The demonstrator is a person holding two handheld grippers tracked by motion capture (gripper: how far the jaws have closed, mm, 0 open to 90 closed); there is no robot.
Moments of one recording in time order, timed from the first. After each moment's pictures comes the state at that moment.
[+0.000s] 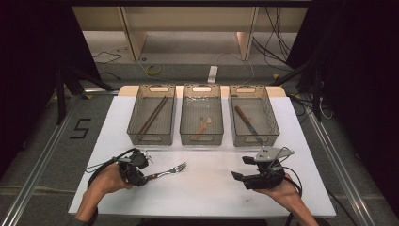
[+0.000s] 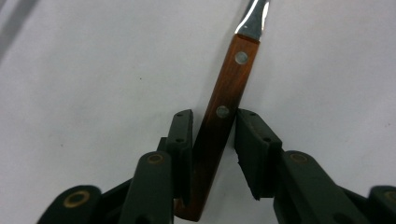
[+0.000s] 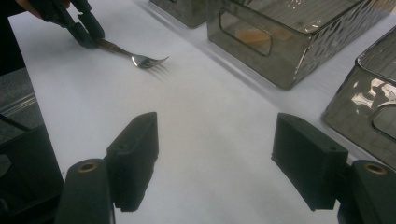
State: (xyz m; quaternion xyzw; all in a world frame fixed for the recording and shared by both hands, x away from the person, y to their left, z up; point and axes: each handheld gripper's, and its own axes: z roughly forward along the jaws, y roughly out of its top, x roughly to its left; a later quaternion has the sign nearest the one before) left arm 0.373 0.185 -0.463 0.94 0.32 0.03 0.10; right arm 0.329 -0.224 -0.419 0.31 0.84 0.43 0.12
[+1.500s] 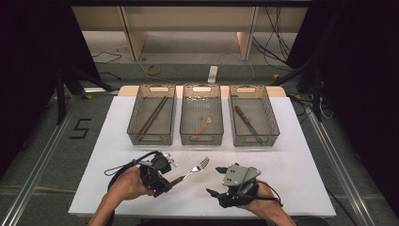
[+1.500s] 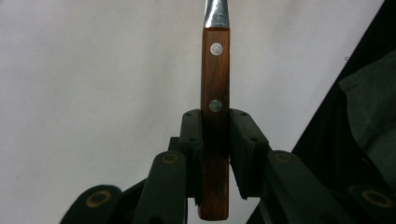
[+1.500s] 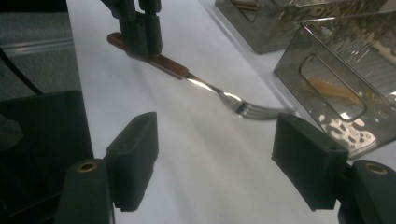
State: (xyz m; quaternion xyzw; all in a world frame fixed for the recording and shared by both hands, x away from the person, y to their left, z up) left arm 0.346 0.113 -0.428 0.95 0.28 -0.03 0.16; right arm 0.293 -0.151 -0.420 0.16 0.88 0.41 0.17
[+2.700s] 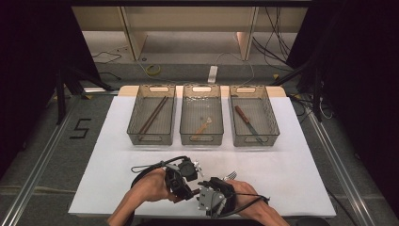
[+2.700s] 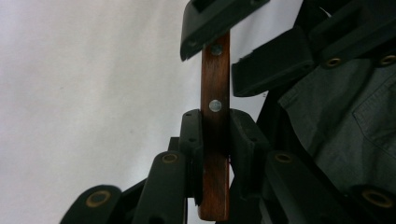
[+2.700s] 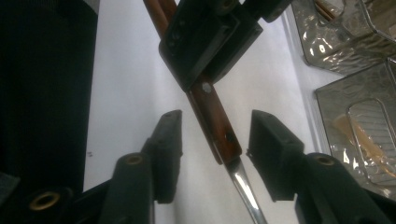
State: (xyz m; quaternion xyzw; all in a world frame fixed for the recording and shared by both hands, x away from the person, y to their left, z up) left arm 0.333 0.047 -0.416 0.97 0.19 -0.05 0.14; right arm 0.277 -0.102 -0.452 -0.02 0.92 0.29 0.25
